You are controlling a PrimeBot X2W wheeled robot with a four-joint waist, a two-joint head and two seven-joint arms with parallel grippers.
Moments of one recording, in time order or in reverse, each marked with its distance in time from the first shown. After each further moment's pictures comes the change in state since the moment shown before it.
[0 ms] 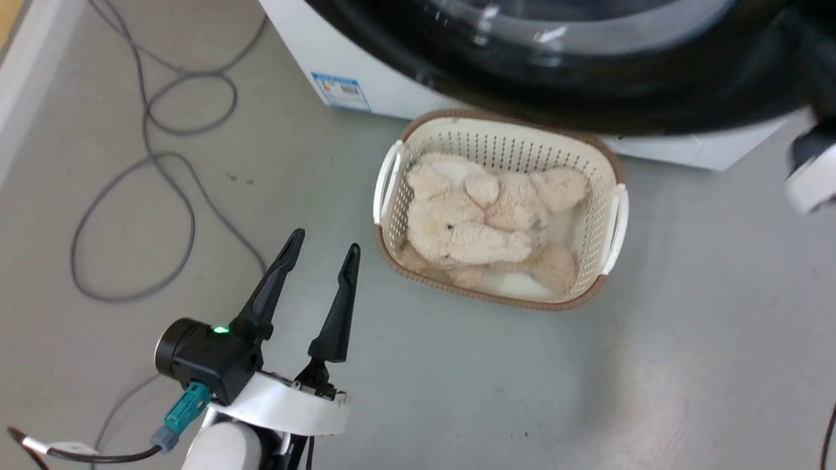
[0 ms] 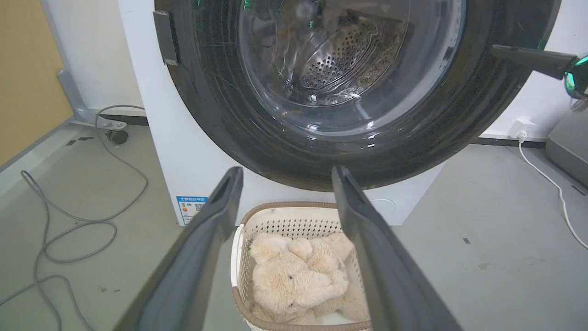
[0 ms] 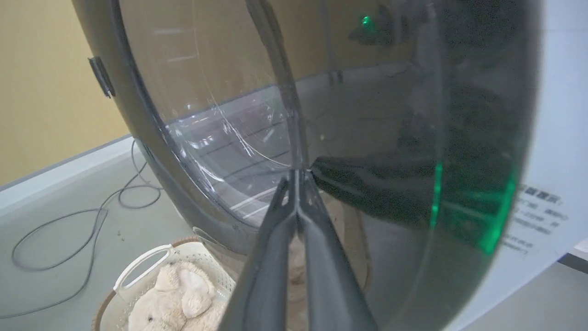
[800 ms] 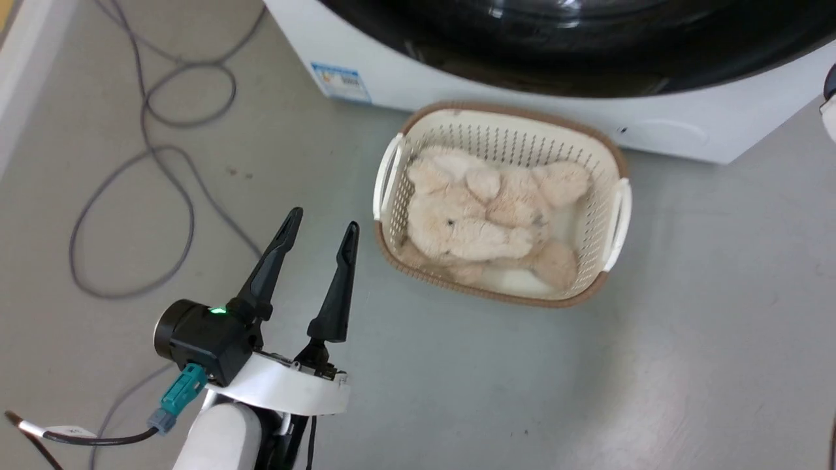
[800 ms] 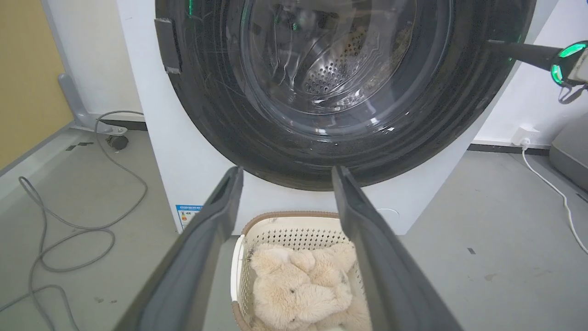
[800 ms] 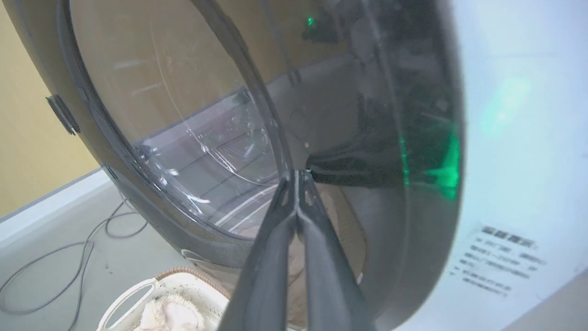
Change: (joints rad) left arm -0.052 -0.019 0.014 0.019 0.000 0.000 0.000; right arm -0.199 0.024 0.004 0.224 0.050 0.017 -0.021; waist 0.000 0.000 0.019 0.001
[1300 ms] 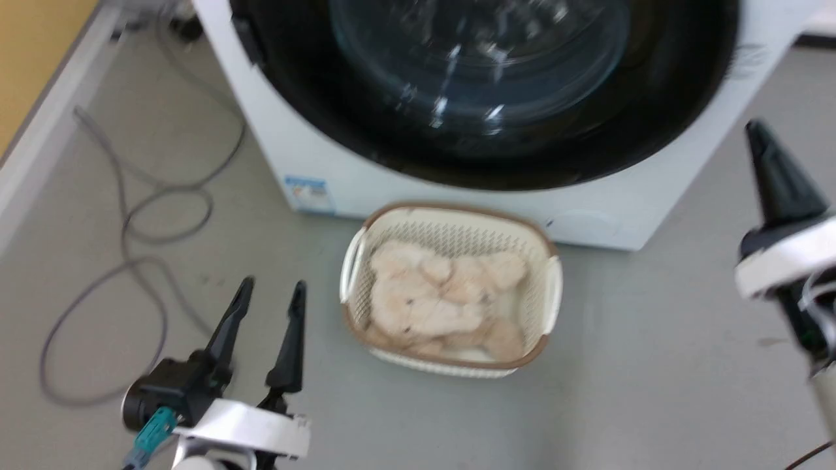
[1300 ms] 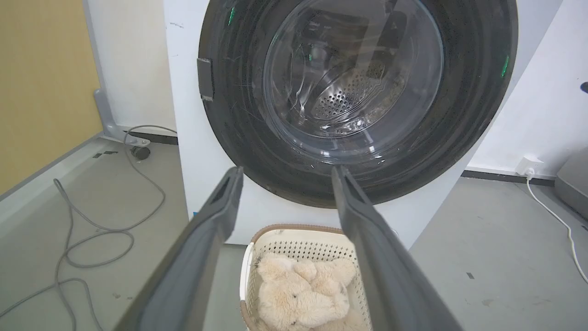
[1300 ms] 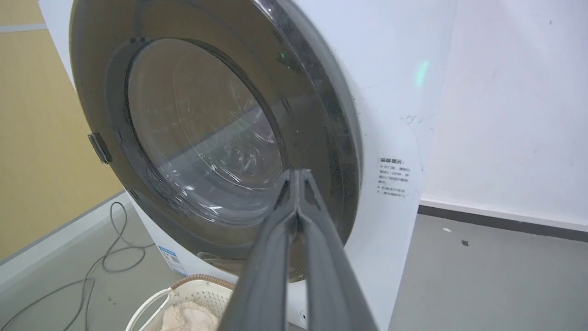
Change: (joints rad) left arm 0.127 -0.011 0.113 0.080 -0.004 0.000 0.000; right arm 0.393 0.085 -0.044 -0.105 0.010 -0.018 -0.174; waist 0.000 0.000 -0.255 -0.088
